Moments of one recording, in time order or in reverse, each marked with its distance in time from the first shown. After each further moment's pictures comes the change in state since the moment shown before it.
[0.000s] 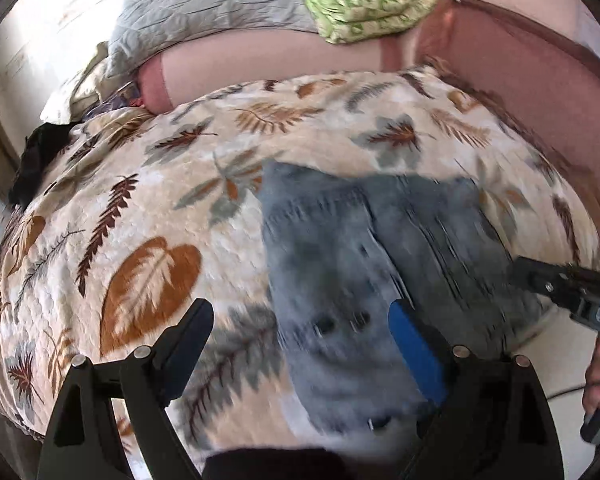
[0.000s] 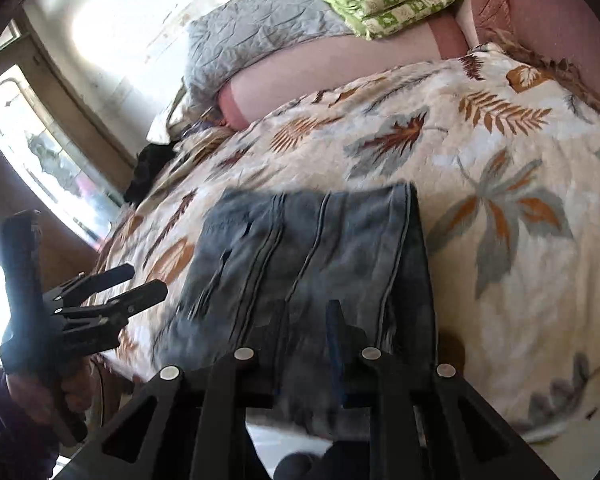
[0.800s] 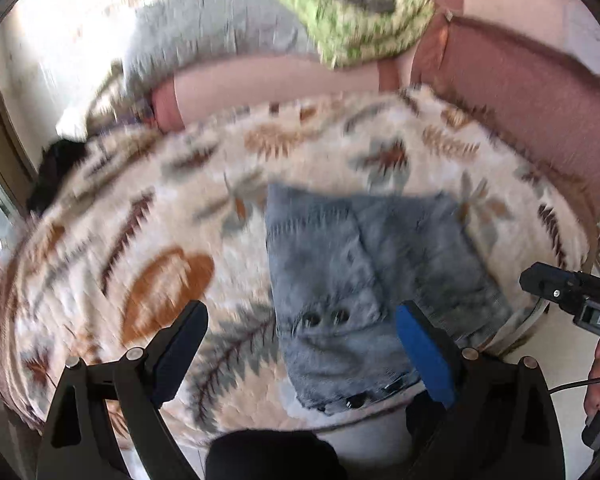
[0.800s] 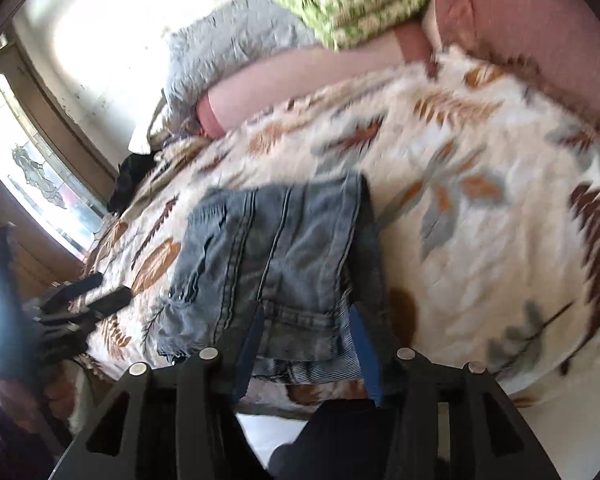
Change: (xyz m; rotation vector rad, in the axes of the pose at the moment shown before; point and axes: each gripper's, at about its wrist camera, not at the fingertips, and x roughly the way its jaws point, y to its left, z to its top) left arm -0.055 -0.011 0.007 -0.005 -0.110 0.036; right arm -0.053 -0.001 -0.029 0.026 -0.067 -0.110
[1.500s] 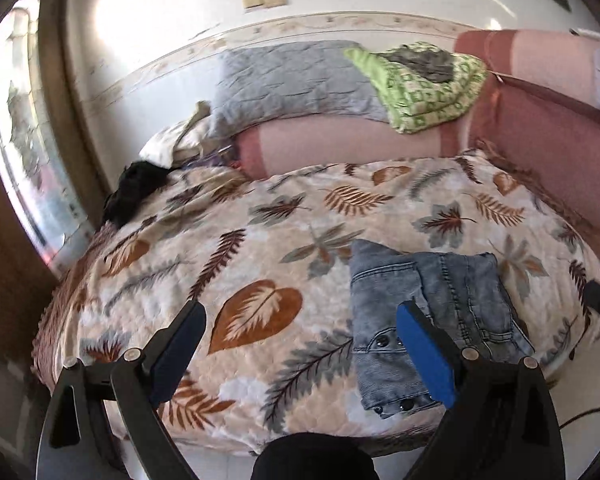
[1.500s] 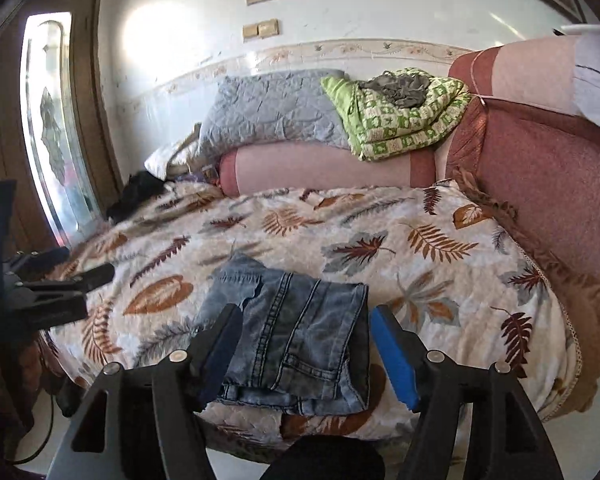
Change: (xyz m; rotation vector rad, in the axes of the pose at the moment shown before) left arm -0.068 0.042 -0.016 -0.136 -0.168 0.217; right arm -0.075 0.092 0.006 -0.283 -0.254 -0.154
